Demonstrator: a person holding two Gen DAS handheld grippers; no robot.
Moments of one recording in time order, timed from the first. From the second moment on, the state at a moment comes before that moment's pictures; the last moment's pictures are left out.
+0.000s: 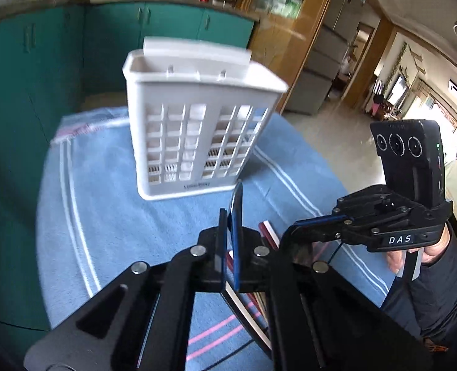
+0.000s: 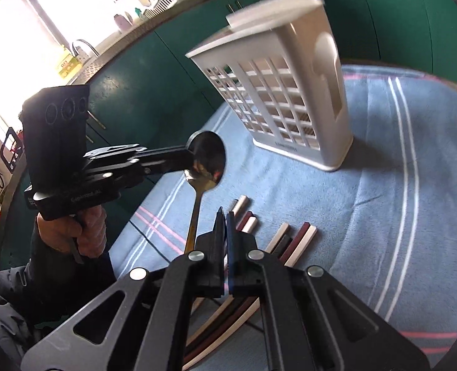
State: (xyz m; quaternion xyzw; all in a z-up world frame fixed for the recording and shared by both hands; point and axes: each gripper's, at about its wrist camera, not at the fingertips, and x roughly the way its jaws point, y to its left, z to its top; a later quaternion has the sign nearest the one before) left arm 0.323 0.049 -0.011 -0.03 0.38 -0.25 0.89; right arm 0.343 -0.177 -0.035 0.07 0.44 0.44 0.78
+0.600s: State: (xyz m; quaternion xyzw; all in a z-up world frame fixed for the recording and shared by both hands) left arm 0.237 0.069 0.111 0.00 0.18 -0.15 0.97; right arm 0.266 -0.207 0.116 0.00 0.19 0.24 0.95
